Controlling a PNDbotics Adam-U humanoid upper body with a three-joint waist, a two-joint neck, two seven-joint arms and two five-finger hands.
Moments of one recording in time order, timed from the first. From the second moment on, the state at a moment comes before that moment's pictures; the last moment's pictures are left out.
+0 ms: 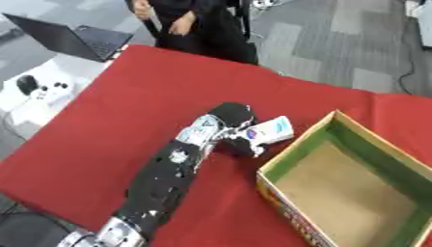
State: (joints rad) left arm -0.73 0.00 -0.19 -0.90 -1.47 -0.23 -0.20; right arm 0.10 -0.48 -0.20 -1.98 0.19 -0.52 -0.15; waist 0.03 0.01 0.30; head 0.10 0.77
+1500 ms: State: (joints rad) left arm -0.69 0.02 -0.17 -0.89 -1.19 -0.21 0.04; right arm 0.10 -0.48 -0.20 -1.98 0.19 -0.52 -0.15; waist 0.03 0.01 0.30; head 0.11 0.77
